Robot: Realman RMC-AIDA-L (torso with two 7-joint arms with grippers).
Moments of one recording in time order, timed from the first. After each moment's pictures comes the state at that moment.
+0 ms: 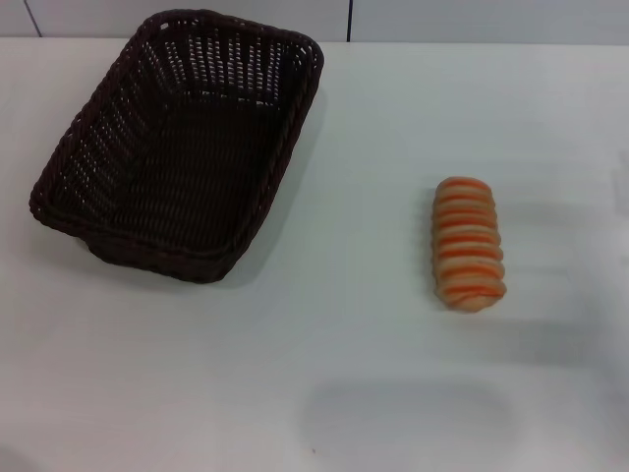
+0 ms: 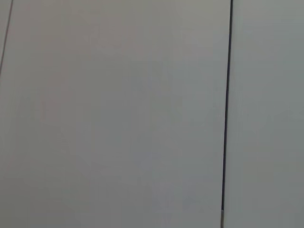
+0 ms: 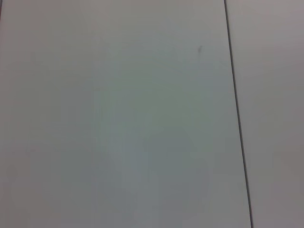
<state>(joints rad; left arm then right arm) -0.33 -2.06 -2.88 -0.23 1.05 -1.26 2.64 0.32 2.08 0.70 0.30 -1.98 -1.41 -0.03</state>
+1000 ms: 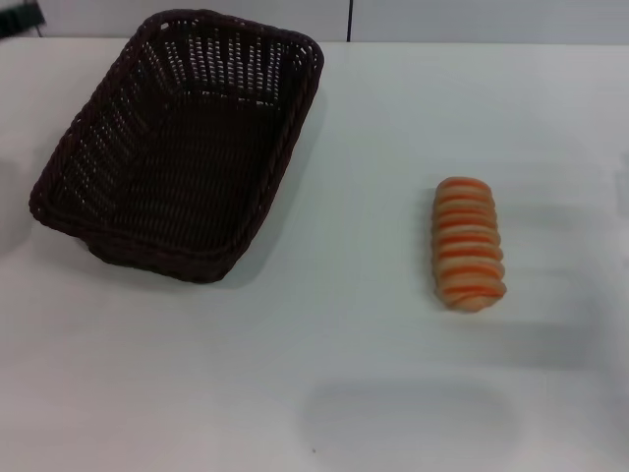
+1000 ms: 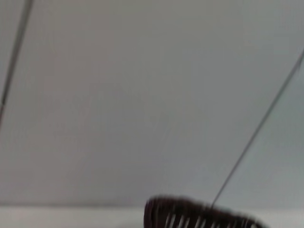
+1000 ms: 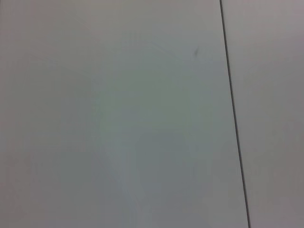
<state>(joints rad) -0.25 -2.06 -2.34 -1.40 1.94 -1.24 0.86 0.31 2.08 0.70 0.31 -1.98 -1.42 -0.03</state>
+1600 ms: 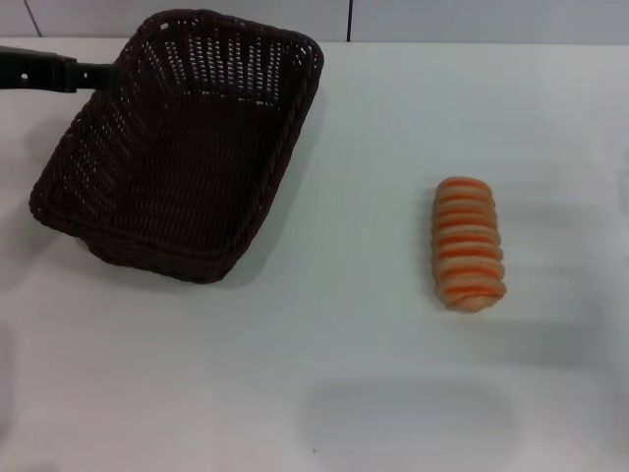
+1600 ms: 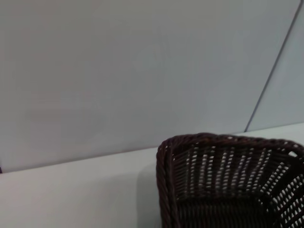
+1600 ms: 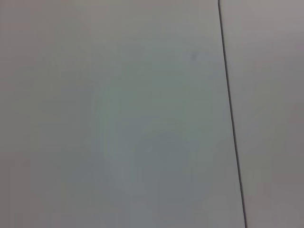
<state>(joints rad) -0.37 -2.06 -2.06 -1.52 2.45 -1.19 0.56 0.31 2.08 0.71 0.31 -1.98 -1.42 -0.03</state>
